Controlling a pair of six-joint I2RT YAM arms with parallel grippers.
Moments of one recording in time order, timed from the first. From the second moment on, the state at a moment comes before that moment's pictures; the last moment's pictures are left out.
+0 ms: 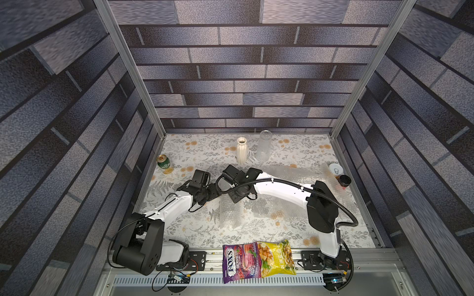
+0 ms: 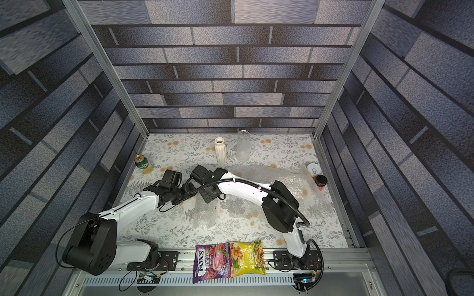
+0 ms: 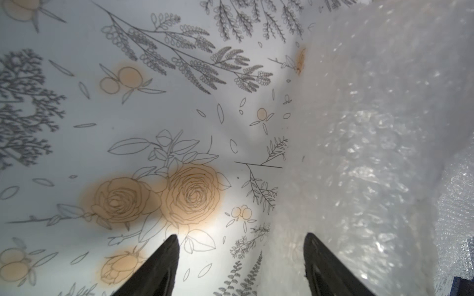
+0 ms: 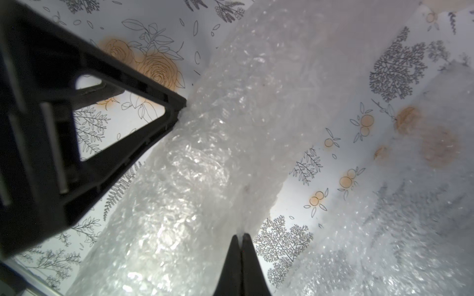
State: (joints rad) left arm -0.31 1.33 0.66 -0.34 0.21 -0.68; right arm 1.02 1.97 1.63 -0.88 0.11 0.32
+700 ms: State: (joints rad) left arm -0.46 1.27 0.73 -0.33 0.22 -0.73; right arm 0.96 1.90 1.47 -0.75 0.03 0.38
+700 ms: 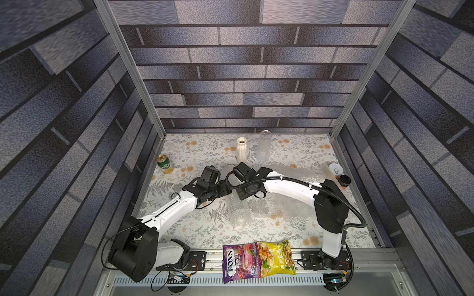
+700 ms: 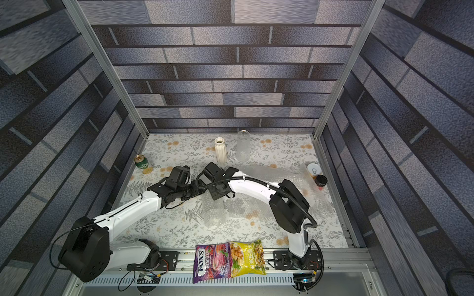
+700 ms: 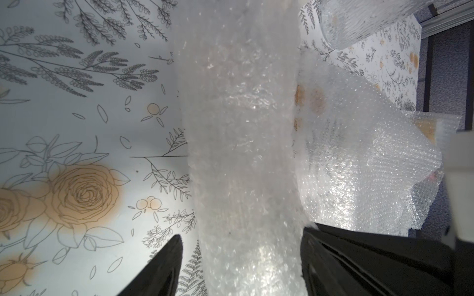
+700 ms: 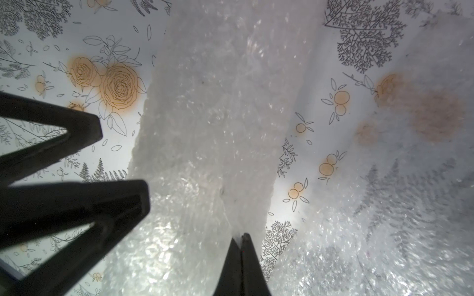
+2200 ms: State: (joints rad) left arm -0.46 1.39 0.72 -0.27 0.30 -0.74; right arm 0.88 1.81 1.35 -0.68 0.01 0.42
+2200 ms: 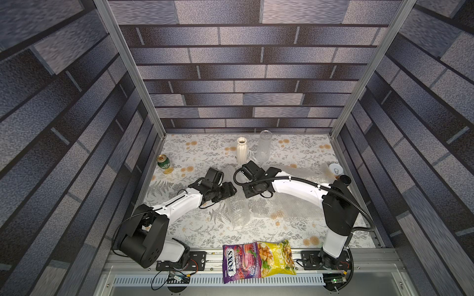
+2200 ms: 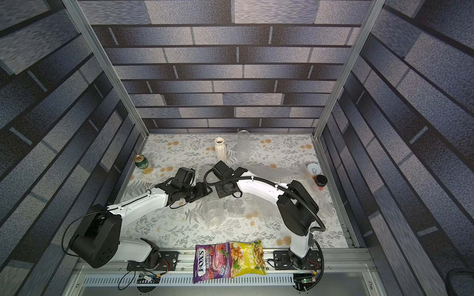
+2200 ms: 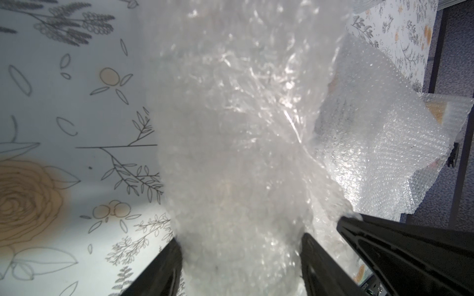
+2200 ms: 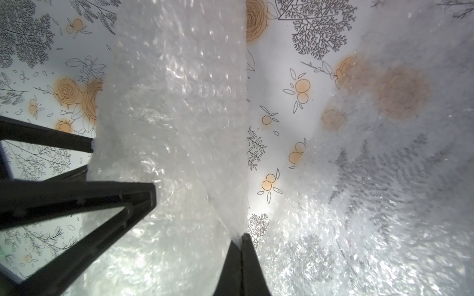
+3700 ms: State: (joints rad) left arm -0.45 1.38 0.71 -0.26 0.30 -0.74; right arm 0.90 1.98 1.64 -0.73 -0.06 0.31
